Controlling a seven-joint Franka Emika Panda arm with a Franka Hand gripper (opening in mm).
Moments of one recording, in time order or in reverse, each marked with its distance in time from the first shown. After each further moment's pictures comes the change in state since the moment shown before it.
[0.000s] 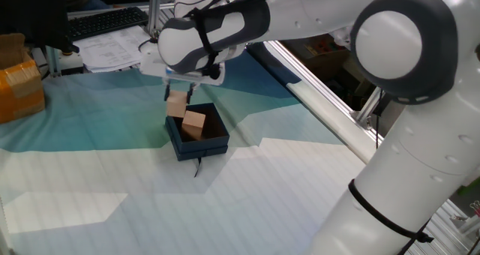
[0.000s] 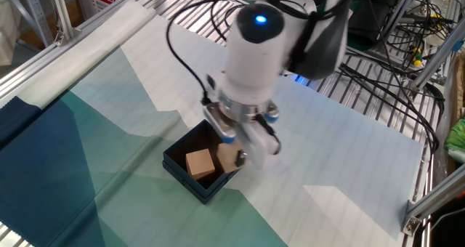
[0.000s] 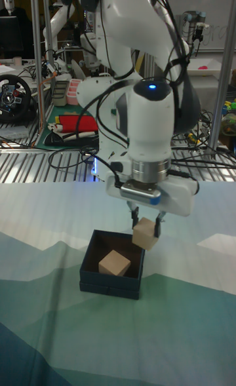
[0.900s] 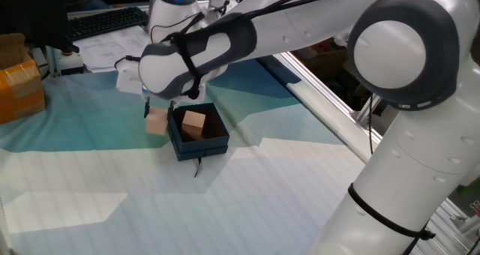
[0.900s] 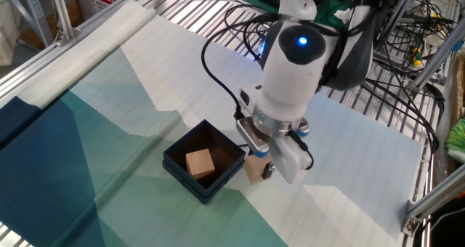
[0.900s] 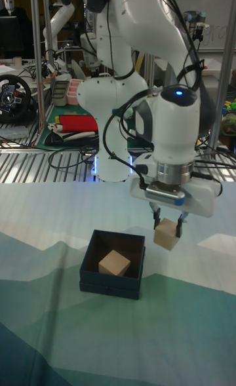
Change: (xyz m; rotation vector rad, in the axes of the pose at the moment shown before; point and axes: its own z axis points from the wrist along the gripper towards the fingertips) arm 0.050 0.047 0.022 -0.012 -0.007 0.024
